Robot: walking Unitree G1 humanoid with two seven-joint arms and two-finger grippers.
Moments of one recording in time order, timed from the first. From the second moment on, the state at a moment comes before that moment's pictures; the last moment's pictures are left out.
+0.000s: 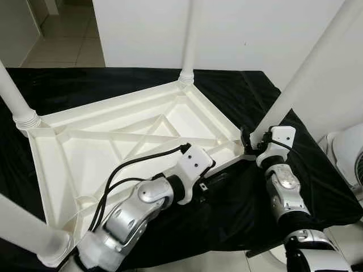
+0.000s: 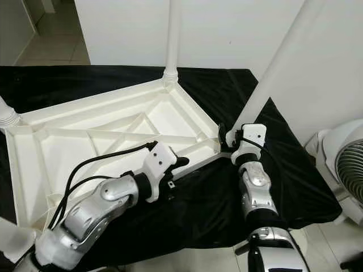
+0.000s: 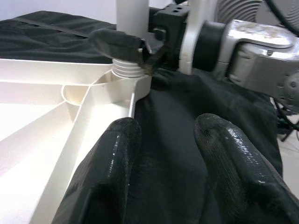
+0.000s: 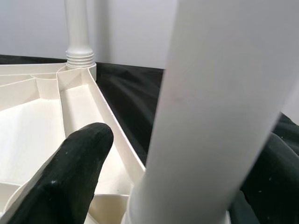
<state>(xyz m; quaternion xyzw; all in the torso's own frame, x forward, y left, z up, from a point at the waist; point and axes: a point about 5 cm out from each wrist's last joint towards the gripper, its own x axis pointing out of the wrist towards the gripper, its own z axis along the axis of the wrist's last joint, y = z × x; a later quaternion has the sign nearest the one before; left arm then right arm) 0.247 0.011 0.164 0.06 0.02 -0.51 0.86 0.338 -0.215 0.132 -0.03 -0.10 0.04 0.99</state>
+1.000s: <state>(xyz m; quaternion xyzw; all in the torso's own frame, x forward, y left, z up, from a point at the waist) 0.246 -0.006 0.165 0.05 0.04 -0.50 0.86 0.351 -0.237 0.152 -0.06 -0.07 0.17 0.98</state>
